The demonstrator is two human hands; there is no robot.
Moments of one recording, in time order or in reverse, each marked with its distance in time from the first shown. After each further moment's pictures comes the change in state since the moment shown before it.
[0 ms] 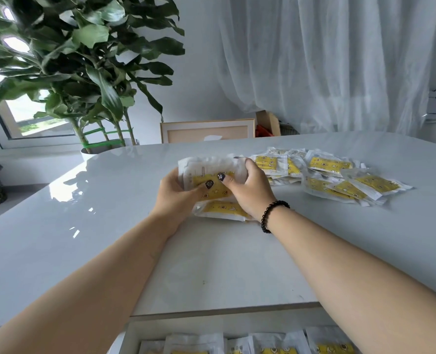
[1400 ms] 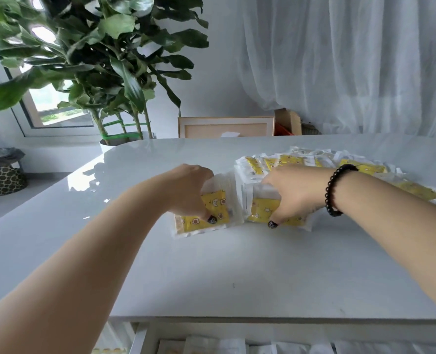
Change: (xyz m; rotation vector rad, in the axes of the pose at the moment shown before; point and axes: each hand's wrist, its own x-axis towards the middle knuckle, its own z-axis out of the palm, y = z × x) left_hand -0.001 0.068 -0.038 1.408 -0.534 0.038; right_hand -0.009 -0.074 -0.048 -1.127 -0.724 -0.178
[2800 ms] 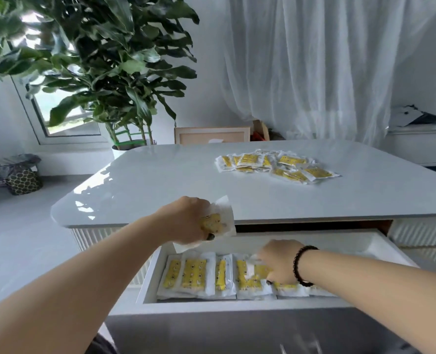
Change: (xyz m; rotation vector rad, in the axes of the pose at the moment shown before) left_hand -0.209 0.111 -0.007 -0.123 -0.067 -0.030; right_hand -0.223 -0.048 0.099 -0.046 -0.288 -0.050
